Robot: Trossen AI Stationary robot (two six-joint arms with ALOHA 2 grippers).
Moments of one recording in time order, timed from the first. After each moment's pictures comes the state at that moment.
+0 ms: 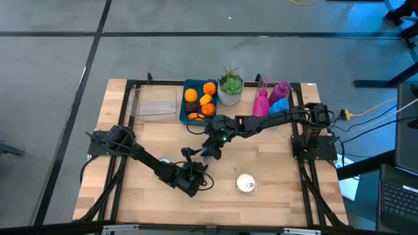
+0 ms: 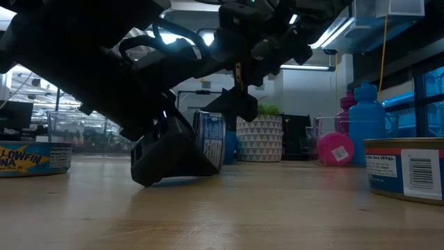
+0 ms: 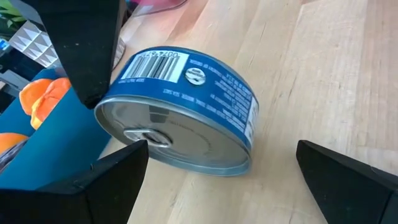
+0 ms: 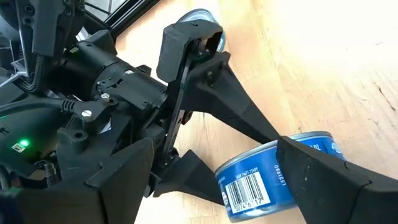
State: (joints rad) left arm -0.51 1.99 0.99 -0.06 -0.98 -0.42; right arm 0.00 1.87 1.13 0.07 -0.39 0.54
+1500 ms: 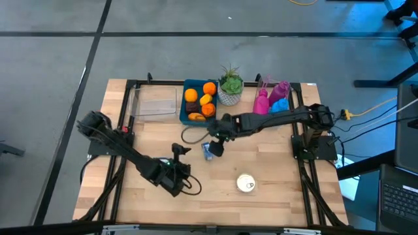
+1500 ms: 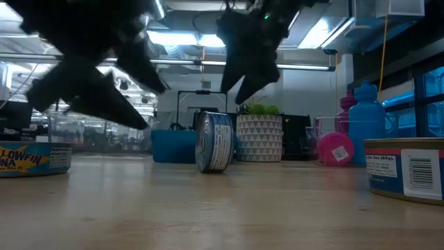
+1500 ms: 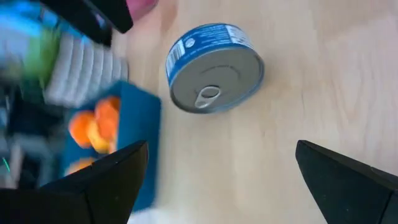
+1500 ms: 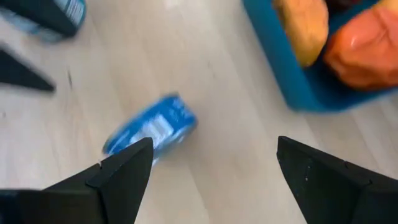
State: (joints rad) left arm -0.56 1.63 0.98 -0.49 -0.88 -0.15; right arm 0.08 1.84 1.46 -0.69 0.15 0.42
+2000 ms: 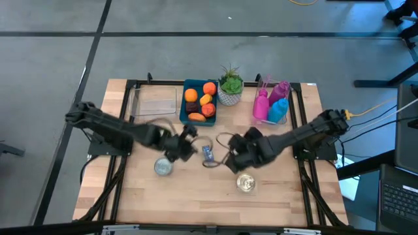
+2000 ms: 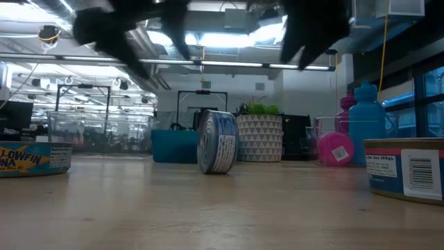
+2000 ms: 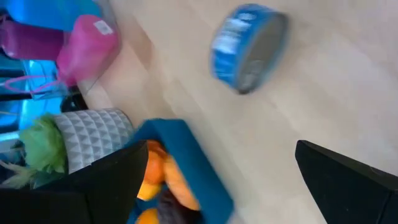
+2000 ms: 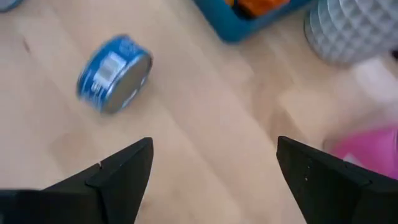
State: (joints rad) left arm -0.24 1.40 1.16 -0.71 -0.41 0.66; right arm 0.40 1.72 1.46 -1.10 0.55 0.94
